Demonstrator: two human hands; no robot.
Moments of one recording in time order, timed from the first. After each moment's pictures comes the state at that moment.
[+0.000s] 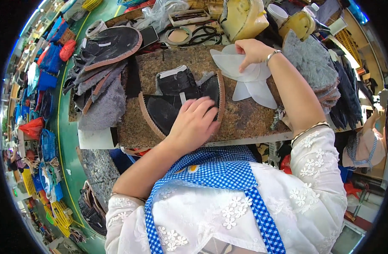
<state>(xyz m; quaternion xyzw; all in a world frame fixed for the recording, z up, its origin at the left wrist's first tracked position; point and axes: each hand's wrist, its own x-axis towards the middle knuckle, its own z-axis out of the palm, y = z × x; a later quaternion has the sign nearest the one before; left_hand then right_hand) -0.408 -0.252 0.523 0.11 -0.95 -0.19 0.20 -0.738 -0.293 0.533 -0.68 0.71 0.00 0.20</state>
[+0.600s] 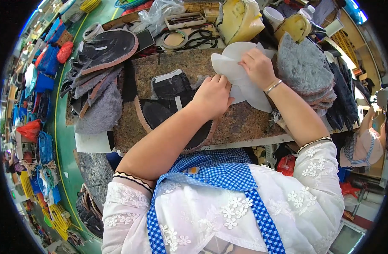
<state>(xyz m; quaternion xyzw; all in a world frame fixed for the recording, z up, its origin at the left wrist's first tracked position) -0.506 -0.283 0.499 0.11 -0.98 -0.11 0.10 -0.717 -0.230 0.509 -0.73 0.62 -0.22 -0.20</state>
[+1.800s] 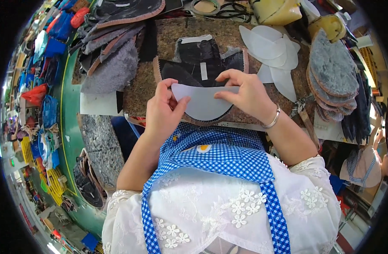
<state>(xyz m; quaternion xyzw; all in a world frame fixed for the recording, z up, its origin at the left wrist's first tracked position) -0.324 -0.247 0.508 0.46 -0.71 -0.46 0.27 -0.551 -0.193 0.528 -0.61 0.64 -0.31 0.34</state>
